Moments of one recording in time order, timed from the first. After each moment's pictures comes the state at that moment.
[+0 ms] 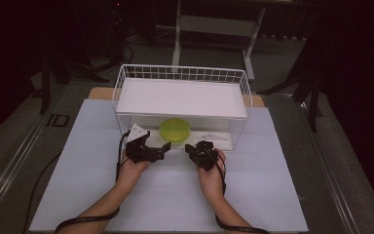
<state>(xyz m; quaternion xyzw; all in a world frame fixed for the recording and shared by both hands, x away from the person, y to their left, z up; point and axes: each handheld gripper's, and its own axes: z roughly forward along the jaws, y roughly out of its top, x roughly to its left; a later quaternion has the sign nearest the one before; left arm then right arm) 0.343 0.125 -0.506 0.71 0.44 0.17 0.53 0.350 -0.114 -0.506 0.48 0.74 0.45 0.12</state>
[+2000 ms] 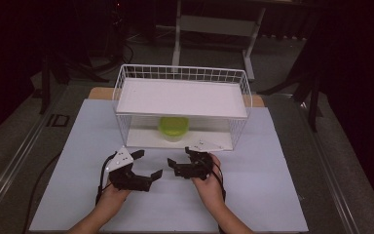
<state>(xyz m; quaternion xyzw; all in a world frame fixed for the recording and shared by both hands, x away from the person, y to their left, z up) 0.265 0.150 -0.493 0.73 0.35 0.15 0.57 0.319 -0.101 -0.496 0.37 0.78 0.49 0.11</state>
